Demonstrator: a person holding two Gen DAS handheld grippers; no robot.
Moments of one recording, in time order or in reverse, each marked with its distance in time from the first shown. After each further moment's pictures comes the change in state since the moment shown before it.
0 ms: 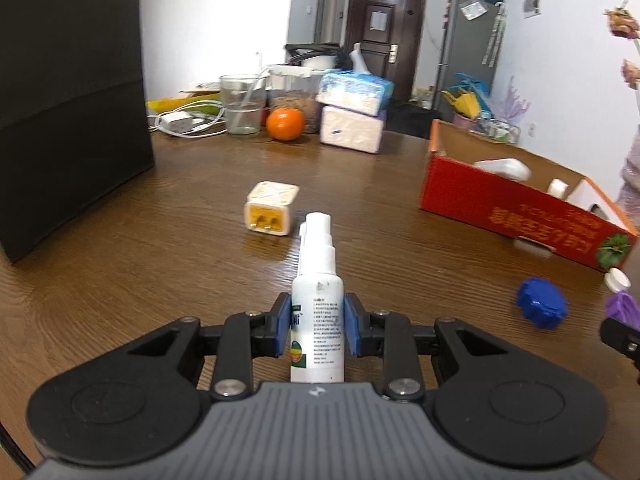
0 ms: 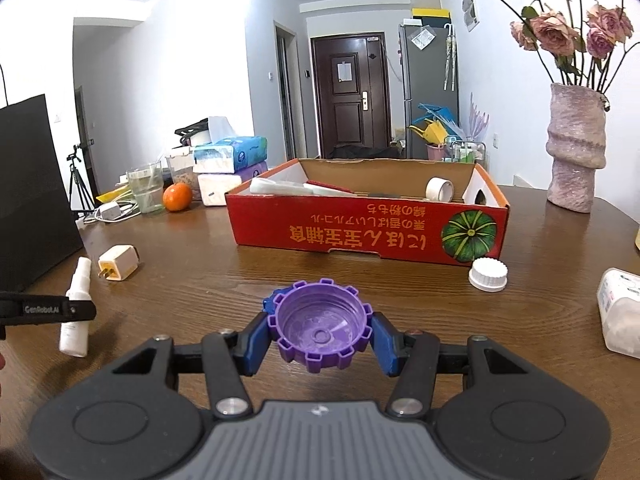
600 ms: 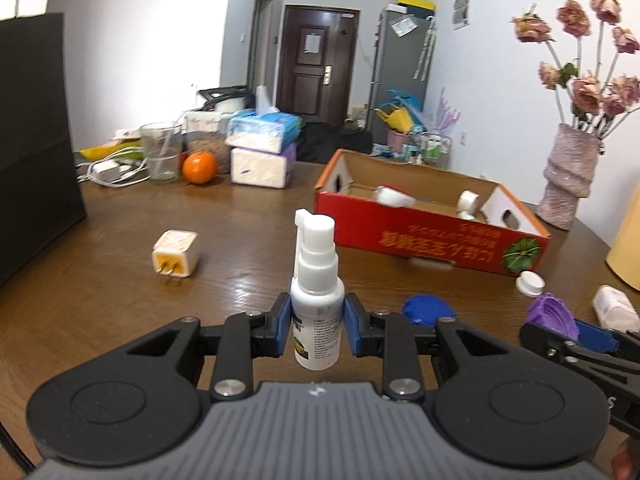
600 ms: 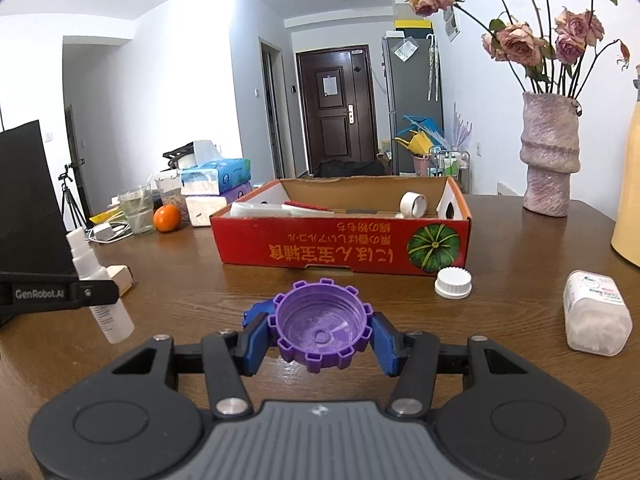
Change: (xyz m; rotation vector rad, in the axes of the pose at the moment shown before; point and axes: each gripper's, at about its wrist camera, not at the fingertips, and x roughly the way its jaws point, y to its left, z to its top) left arm -0.038 -0.063 0.011 0.097 -0.078 -0.163; right arm -0.028 -0.020 0.002 0.033 -0.049 -0.027
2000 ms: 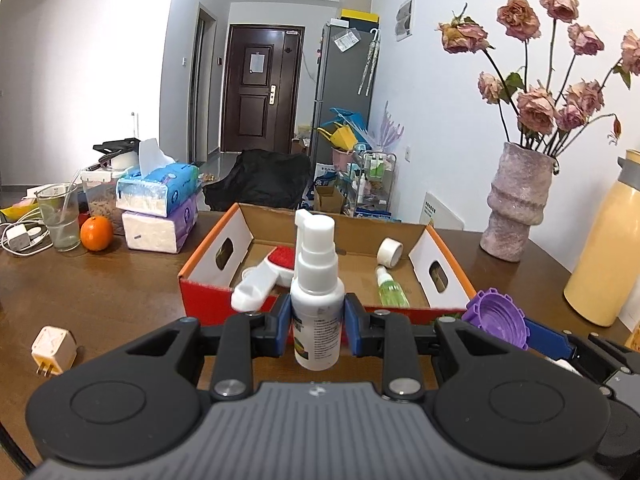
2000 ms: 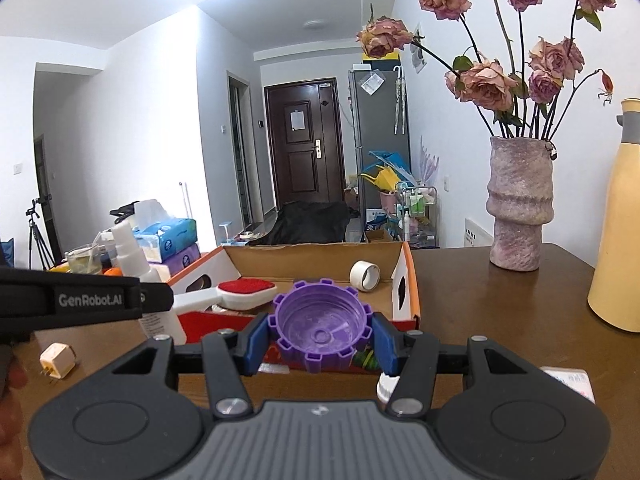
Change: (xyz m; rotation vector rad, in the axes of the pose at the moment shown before) left arm 0.060 -0.100 0.074 0.063 -0.059 -0.128; right arm 0.040 -0.046 0.069 0.026 -0.109 -0.097
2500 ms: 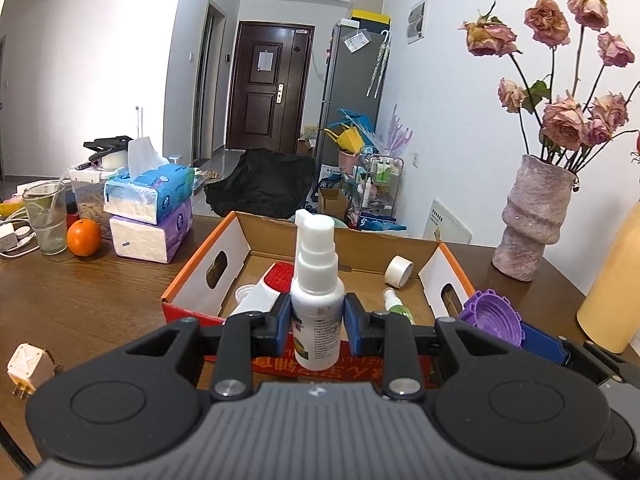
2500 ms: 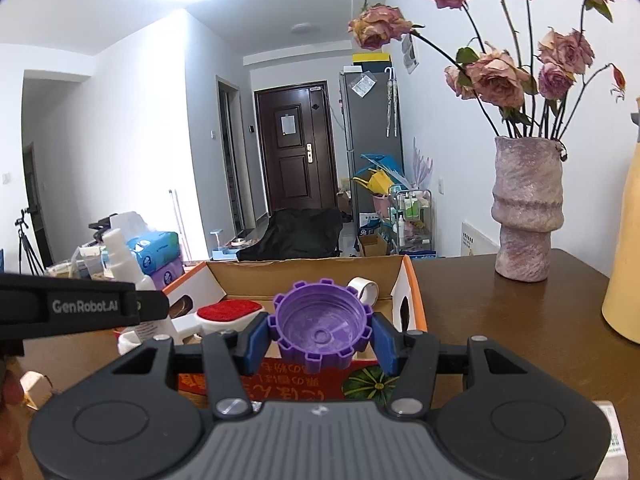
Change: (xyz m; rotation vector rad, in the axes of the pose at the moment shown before) left arm 0.046 0.002 0.019 -0.035 0.005 0.008; right arm 0.051 -0.004 0.015 0.016 -0.011 -0.021
